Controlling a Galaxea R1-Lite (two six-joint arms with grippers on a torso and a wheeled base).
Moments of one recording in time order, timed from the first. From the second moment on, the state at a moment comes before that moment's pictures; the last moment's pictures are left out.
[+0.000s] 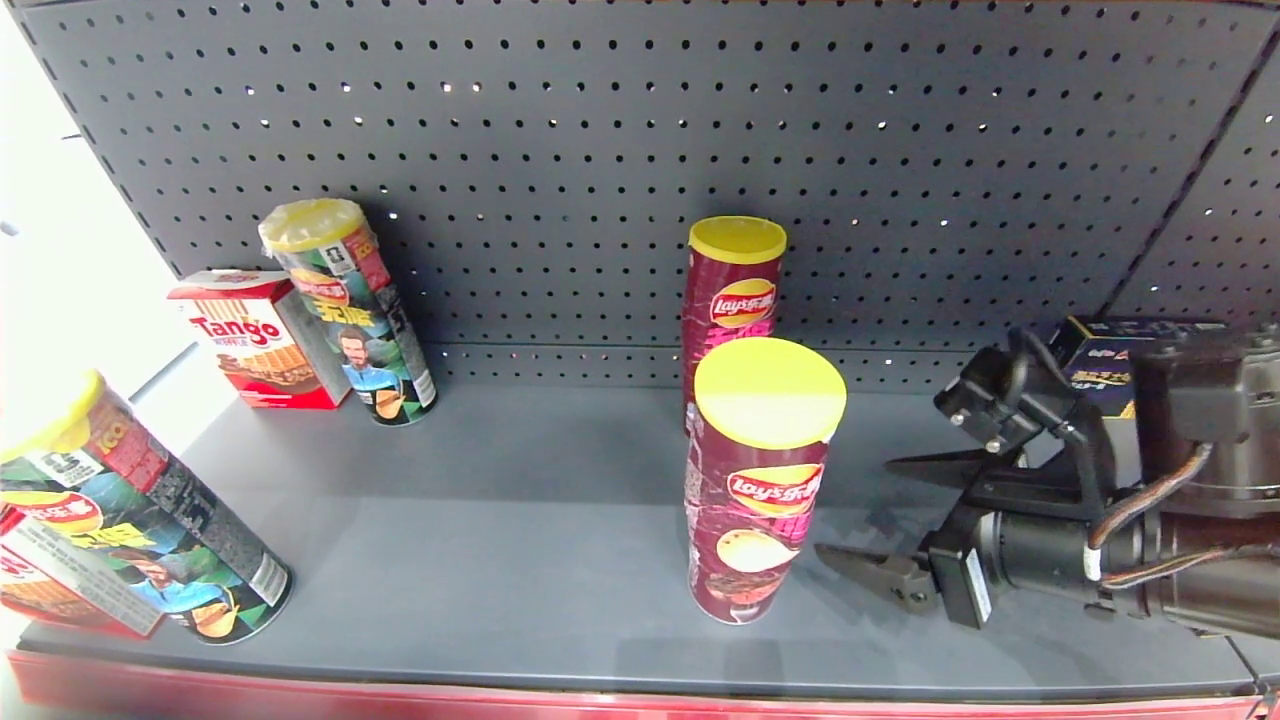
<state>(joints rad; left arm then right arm) 0.00 0.00 0.00 0.00 -0.01 0.02 0.63 1.42 -0.74 -0.27 0.06 -0.16</state>
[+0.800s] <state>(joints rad) 0.00 0.00 0.00 0.00 -0.01 0.02 0.05 0.63 -0.42 -0.25 0.01 -0.16</state>
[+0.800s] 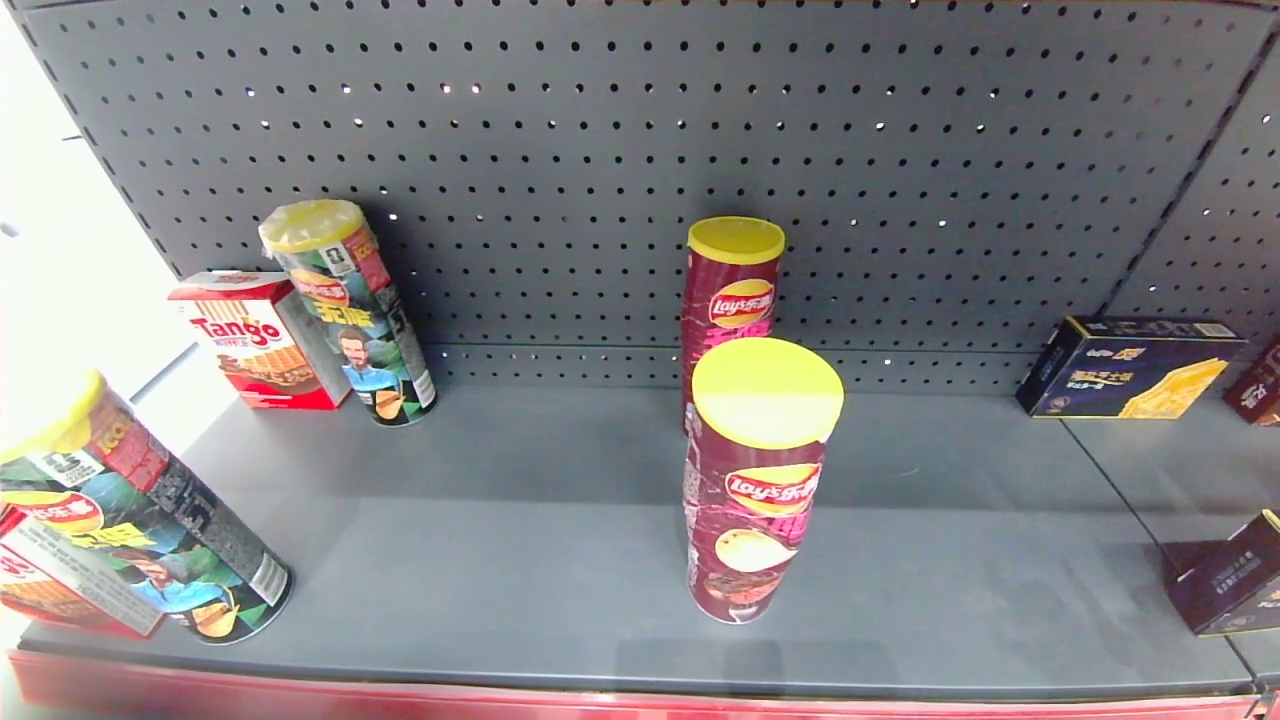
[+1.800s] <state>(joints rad) 0.00 0.00 0.00 0.00 -0.01 0.02 0.00 0.00 0.00 -0.01 -0.01 -0.01</state>
